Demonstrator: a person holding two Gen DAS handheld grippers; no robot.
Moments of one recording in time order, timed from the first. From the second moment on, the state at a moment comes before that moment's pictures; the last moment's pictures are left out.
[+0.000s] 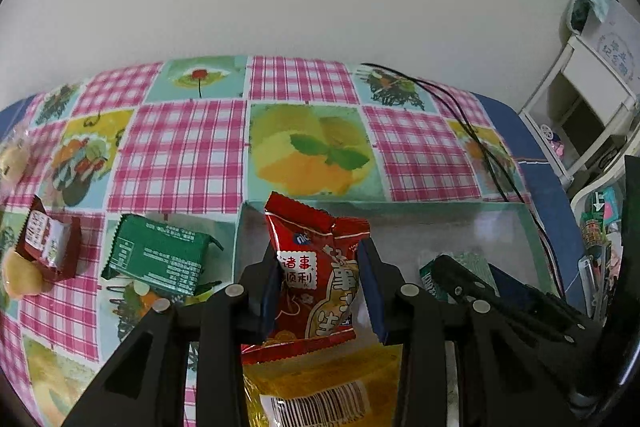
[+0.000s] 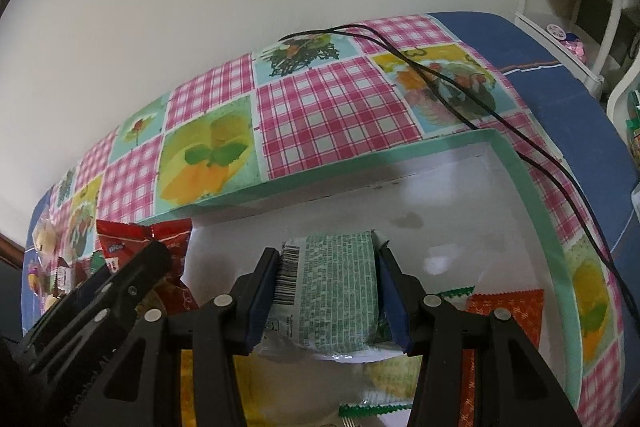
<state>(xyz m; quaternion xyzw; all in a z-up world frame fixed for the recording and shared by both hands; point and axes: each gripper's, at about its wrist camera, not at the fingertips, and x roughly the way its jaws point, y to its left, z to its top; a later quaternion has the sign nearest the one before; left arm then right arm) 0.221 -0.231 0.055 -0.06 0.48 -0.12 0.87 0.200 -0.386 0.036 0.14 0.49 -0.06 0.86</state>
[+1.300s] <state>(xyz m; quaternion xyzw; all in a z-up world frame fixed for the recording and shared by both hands) 0.205 -0.184 0.116 -0.02 0.45 -0.03 0.89 0.182 -0.388 0.112 0.10 0.44 -0.08 0.89</state>
